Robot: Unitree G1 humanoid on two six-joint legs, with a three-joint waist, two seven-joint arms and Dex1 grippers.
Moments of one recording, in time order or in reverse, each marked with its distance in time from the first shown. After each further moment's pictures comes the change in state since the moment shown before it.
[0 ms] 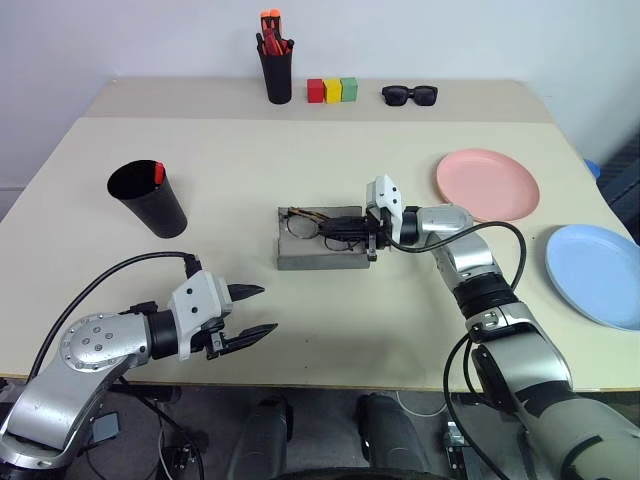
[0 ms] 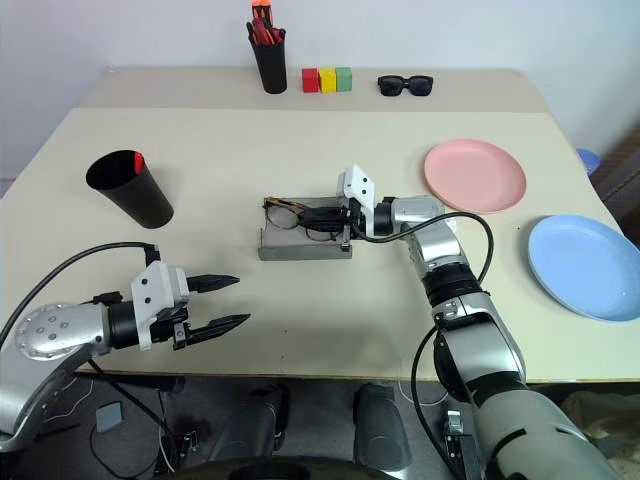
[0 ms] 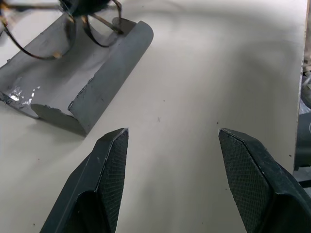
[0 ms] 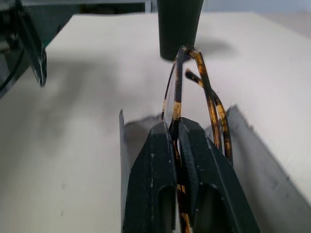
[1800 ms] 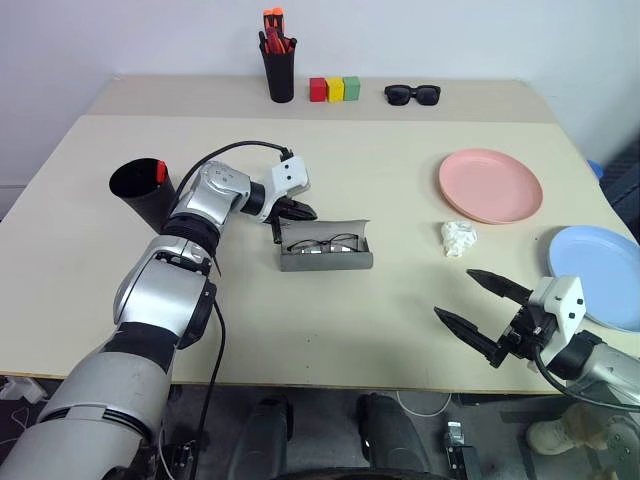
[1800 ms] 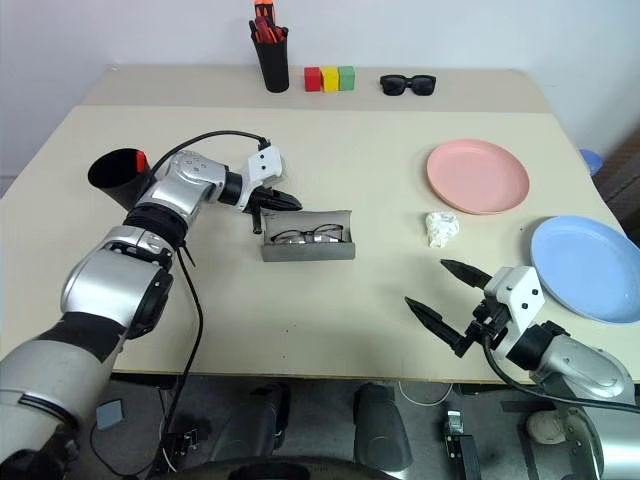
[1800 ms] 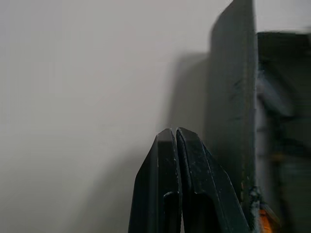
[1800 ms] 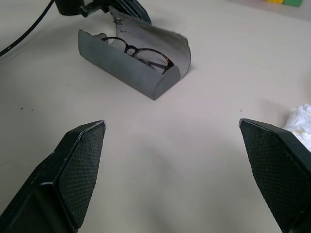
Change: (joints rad) left arm -1.326 -0.469 -0.344 1.809 0.518 -0.530 -0.417; right arm 1.137 -0.271 -0.553 -1.172 0.296 0.342 -0.461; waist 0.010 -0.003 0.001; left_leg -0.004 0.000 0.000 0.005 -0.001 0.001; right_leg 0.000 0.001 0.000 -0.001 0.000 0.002
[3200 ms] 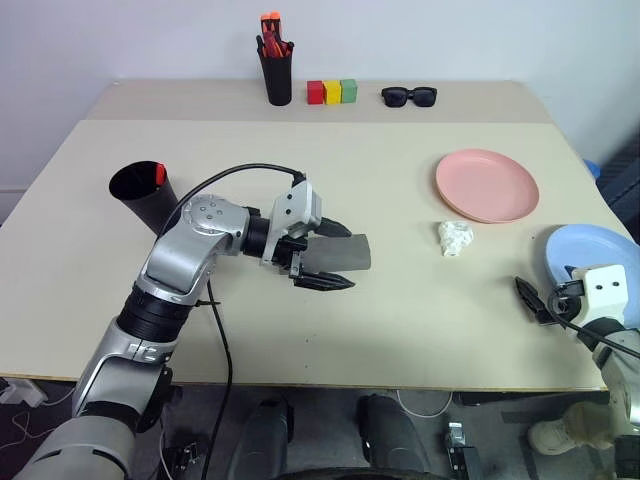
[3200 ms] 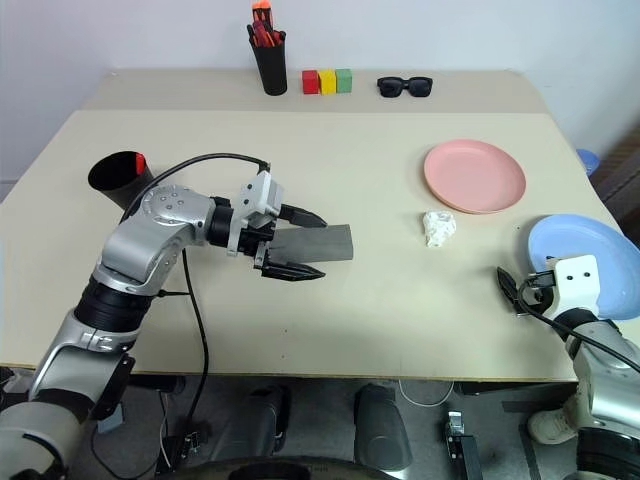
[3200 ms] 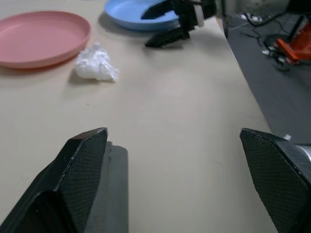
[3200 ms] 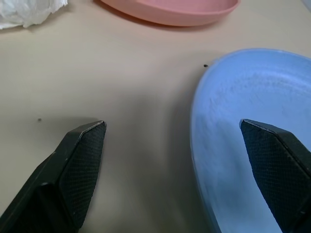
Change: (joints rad) left arm 0.489 0.162 -0.013 -1.265 -0.392 0.651 0.009; right arm -0.269 -0.010 -0.074 0.703 -0.303 -0.199 -0.313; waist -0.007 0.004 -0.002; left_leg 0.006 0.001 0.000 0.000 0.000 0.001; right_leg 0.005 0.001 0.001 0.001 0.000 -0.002
